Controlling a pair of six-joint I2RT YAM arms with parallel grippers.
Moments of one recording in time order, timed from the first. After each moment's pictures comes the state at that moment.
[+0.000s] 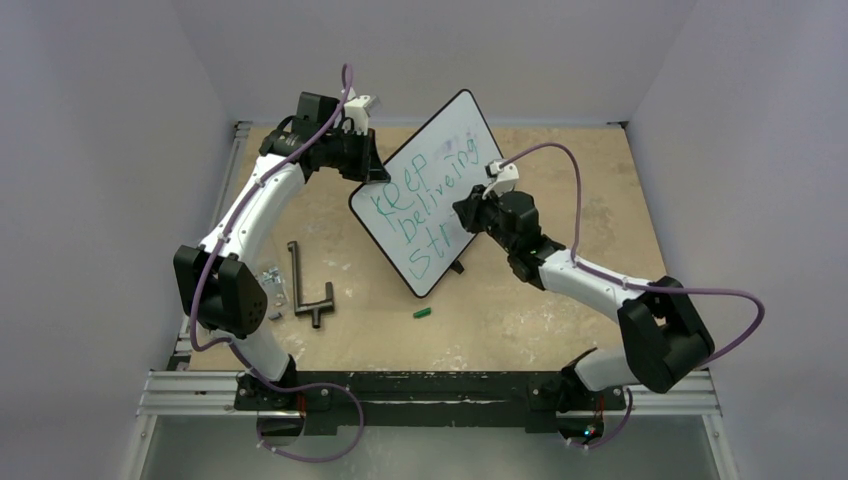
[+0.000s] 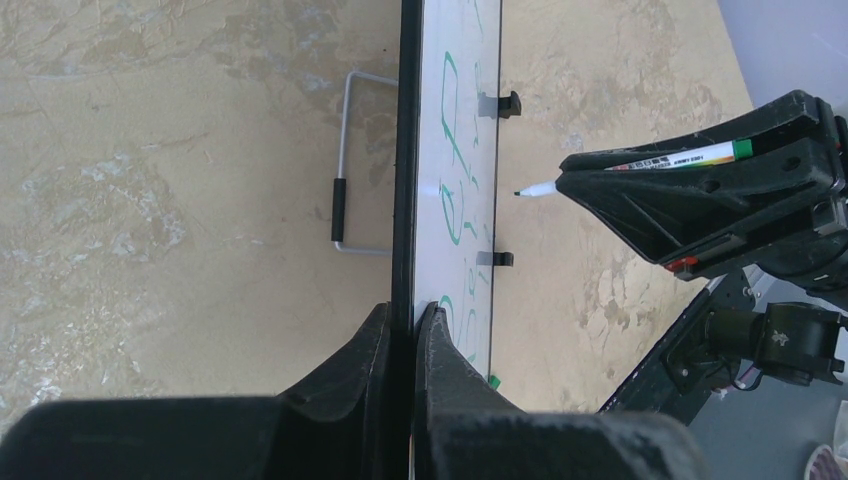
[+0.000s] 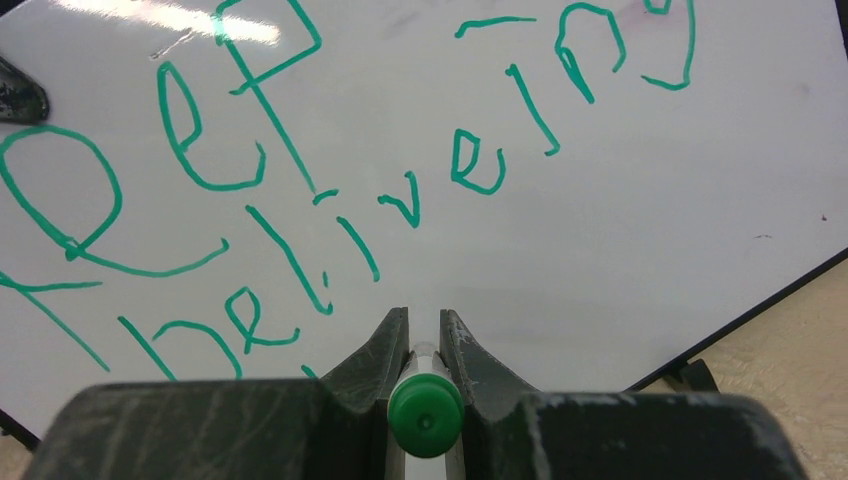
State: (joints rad) left arm -0.28 1.69 1.67 -0.74 0.50 -0.10; right arm 0.57 1.41 0.75 0.42 0.06 0.36
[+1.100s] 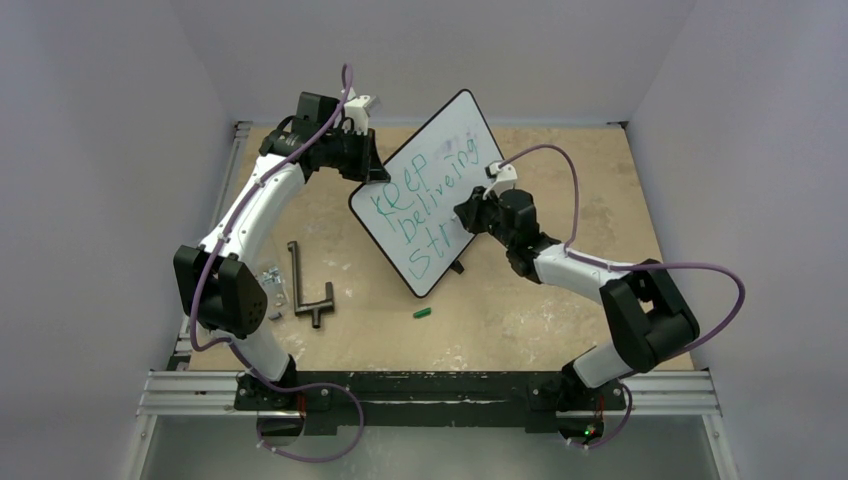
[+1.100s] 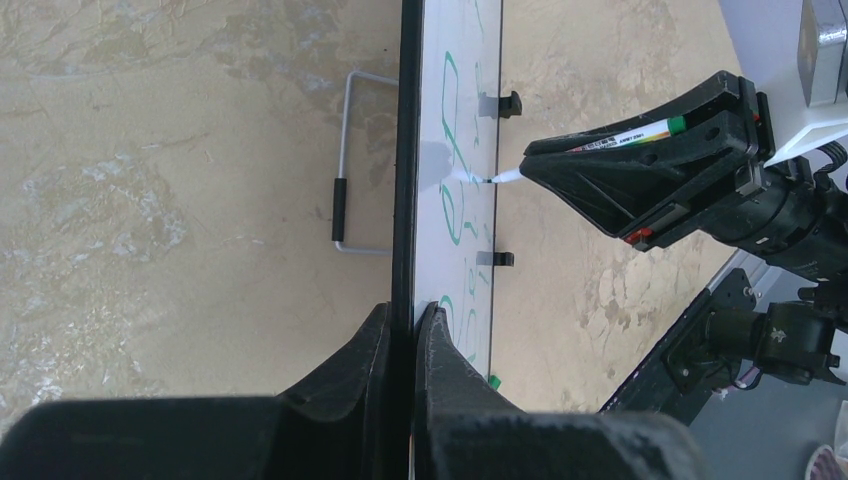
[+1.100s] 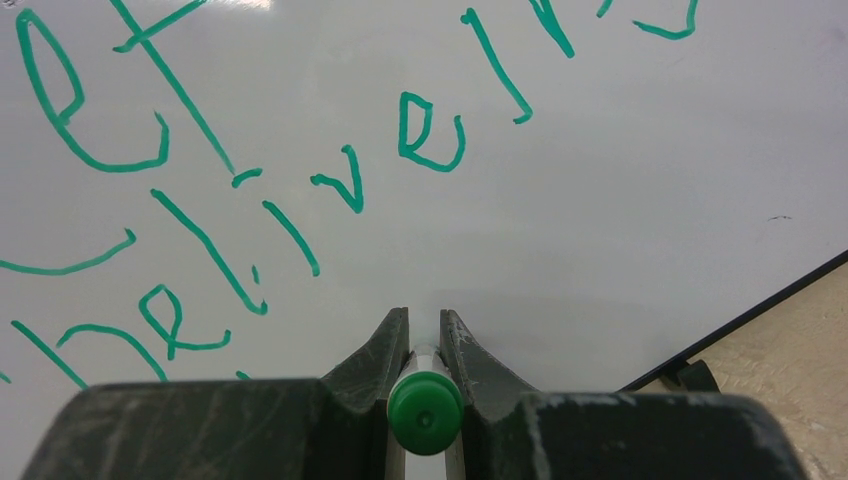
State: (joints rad) left arm -0.28 1.69 1.67 -0.74 0.50 -0.10; right arm 0.51 1.51 0.75 0.48 -0.02 0.37
